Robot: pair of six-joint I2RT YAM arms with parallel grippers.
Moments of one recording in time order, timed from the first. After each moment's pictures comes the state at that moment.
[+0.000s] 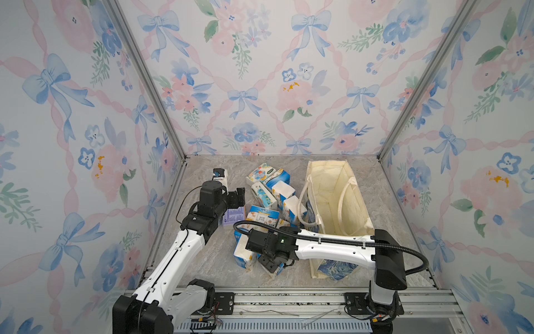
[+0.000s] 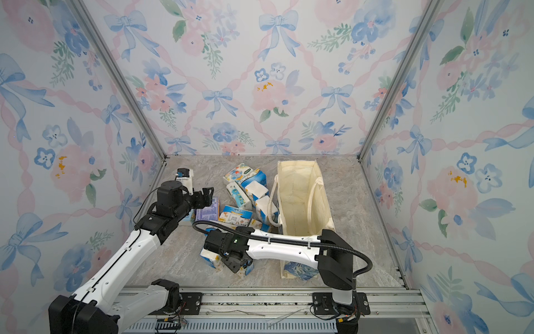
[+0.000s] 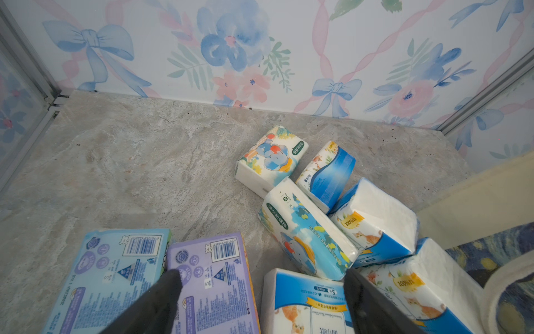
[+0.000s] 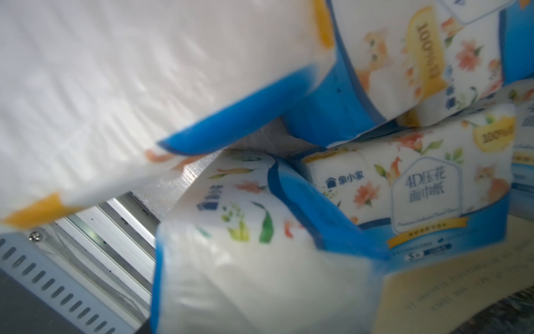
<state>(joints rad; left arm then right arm) -0.25 1.05 0.83 -0.25 -0.02 -0.26 1.31 1.85 1.54 -1.03 0.18 0.37</state>
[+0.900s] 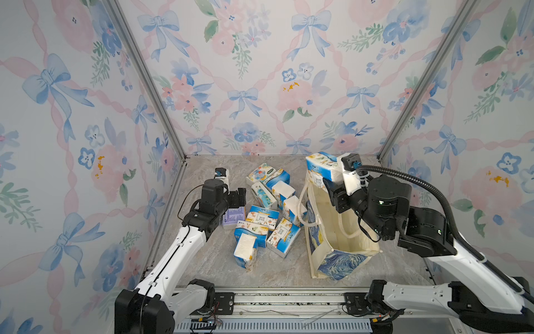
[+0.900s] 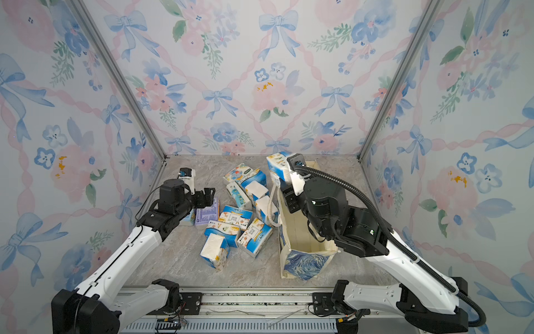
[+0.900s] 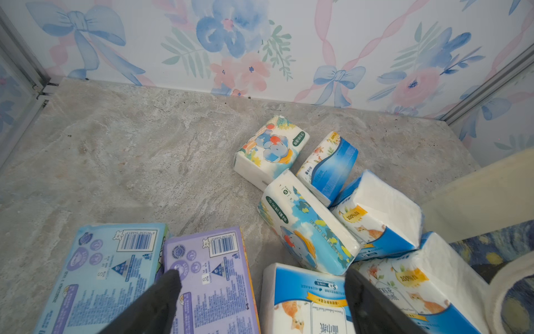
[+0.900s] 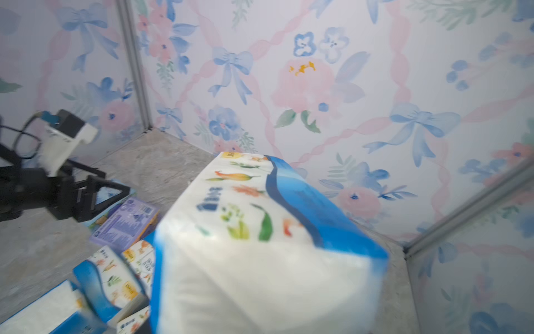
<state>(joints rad) -0.25 1.09 0.86 -0.28 0.00 -0.26 0.99 1.10 1.57 -0.79 0.69 0.01</state>
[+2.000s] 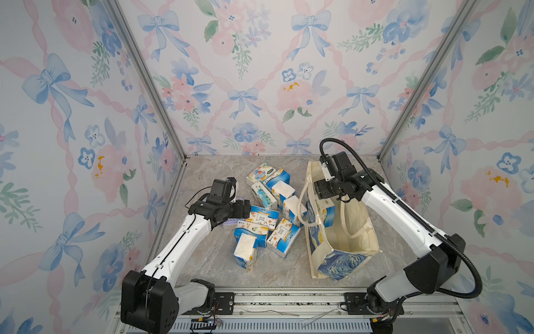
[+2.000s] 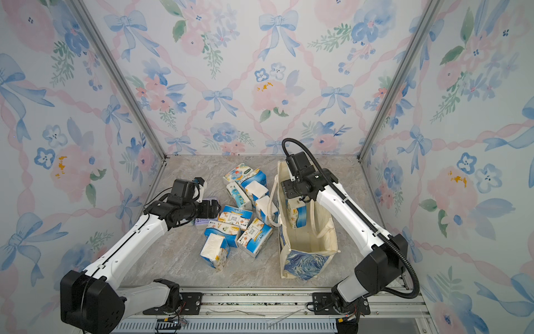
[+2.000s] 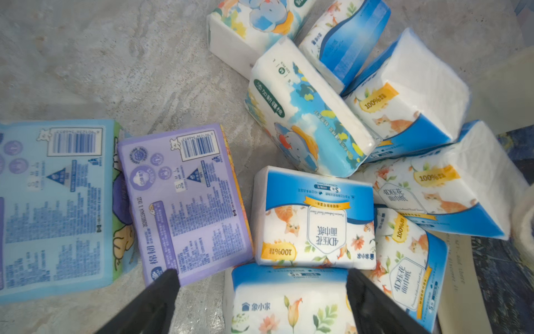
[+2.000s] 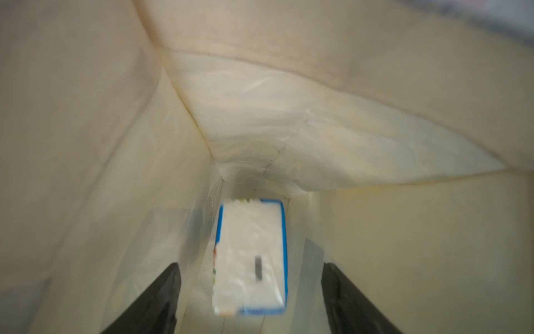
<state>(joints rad) -0.29 1.21 0.97 -0.67 0.11 -0.24 0.52 1.55 1.56 -0.96 0.22 0.11</state>
